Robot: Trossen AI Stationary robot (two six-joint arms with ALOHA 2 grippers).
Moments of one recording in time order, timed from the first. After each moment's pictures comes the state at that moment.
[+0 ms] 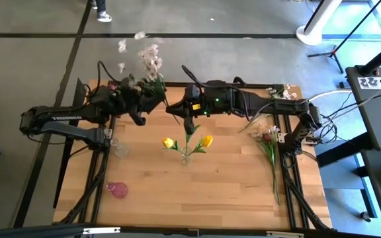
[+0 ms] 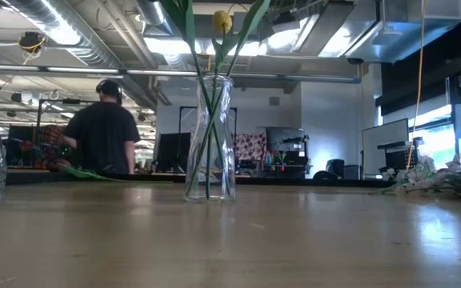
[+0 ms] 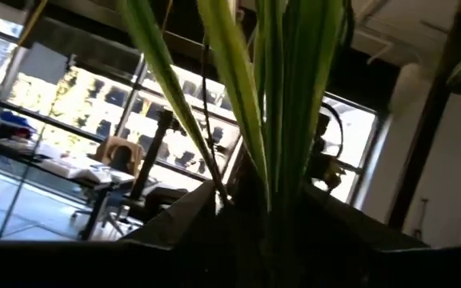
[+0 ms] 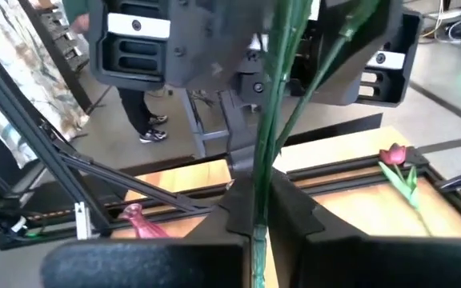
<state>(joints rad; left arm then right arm) 0.18 0.97 0.79 0.56 -0.01 -0.39 -0.05 1.76 1.80 -0.23 -0.08 0.20</state>
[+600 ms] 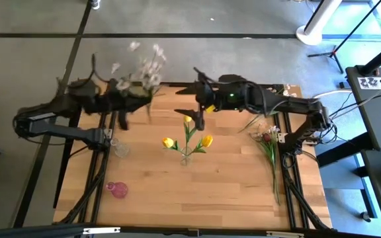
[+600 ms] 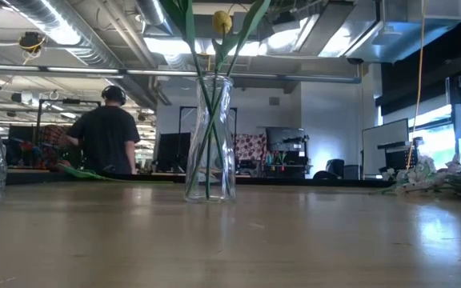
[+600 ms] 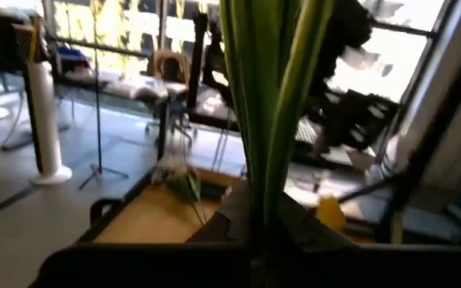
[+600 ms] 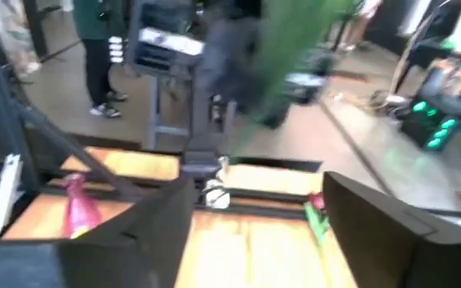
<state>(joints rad) 0.14 0.79 1.06 -0.33 -0.07 -0.17 -0.05 1.66 1.80 -0.30 0.00 -0.18</state>
